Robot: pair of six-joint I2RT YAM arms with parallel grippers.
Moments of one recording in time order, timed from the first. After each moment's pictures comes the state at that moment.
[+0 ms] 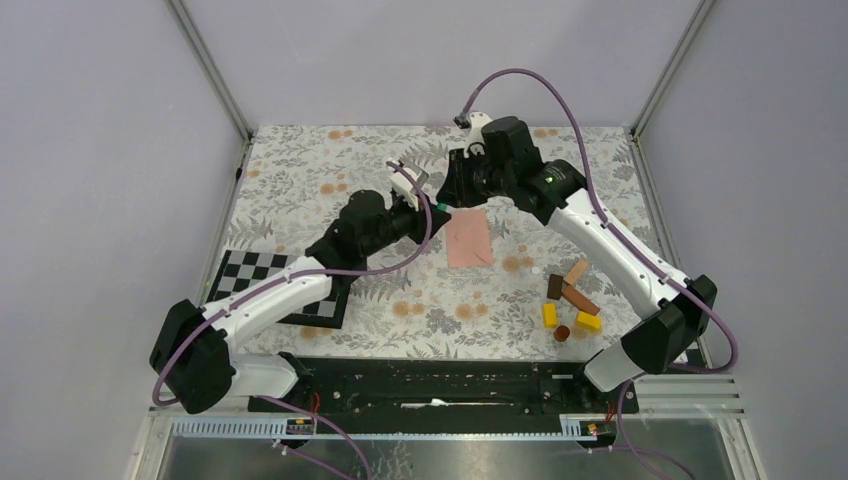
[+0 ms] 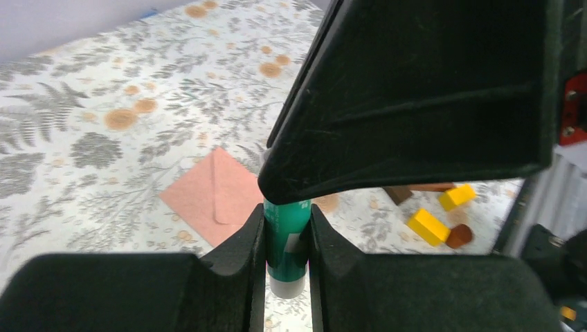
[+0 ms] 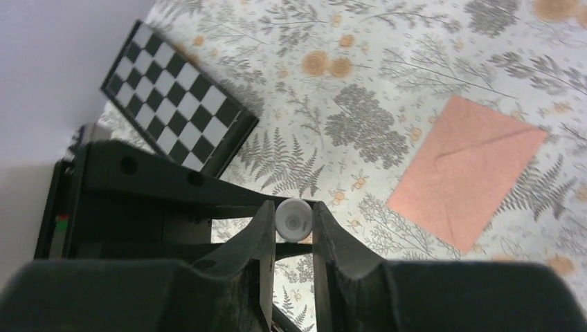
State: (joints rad) left arm -0.75 1.28 0.90 0.24 0.11 -0.19; right arm 0.67 1.55 1.64 -0.70 -0.15 0.38
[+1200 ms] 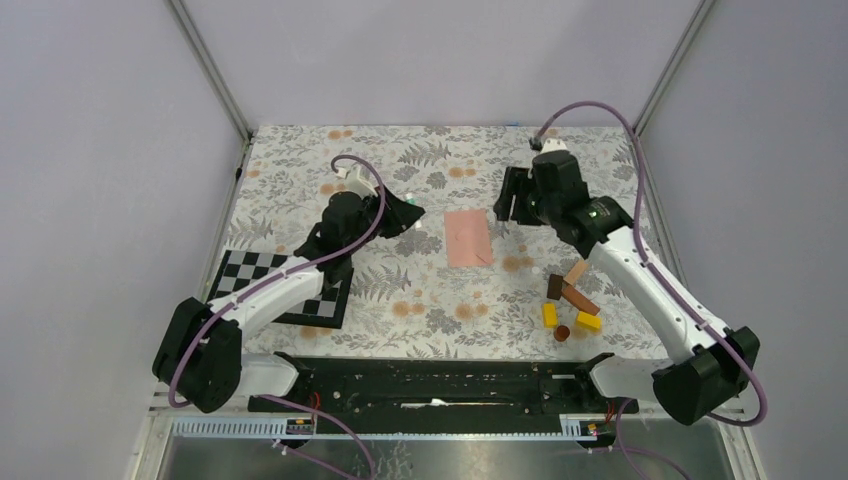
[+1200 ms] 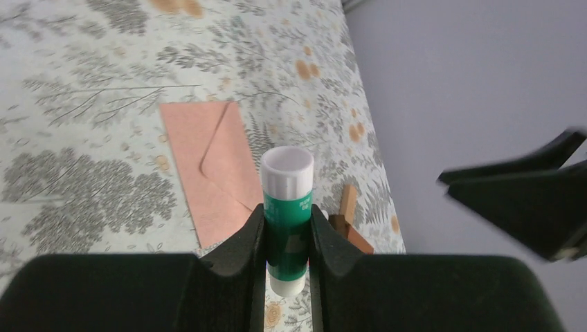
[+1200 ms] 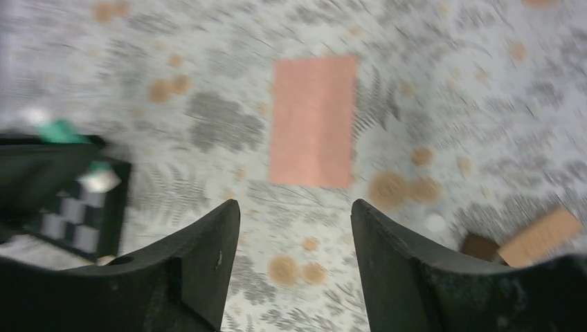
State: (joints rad) left arm -0.55 1.30 0.77 0.33 0.17 -0.82; right arm 0.48 1.26 1.29 -0.64 0.05 0.45
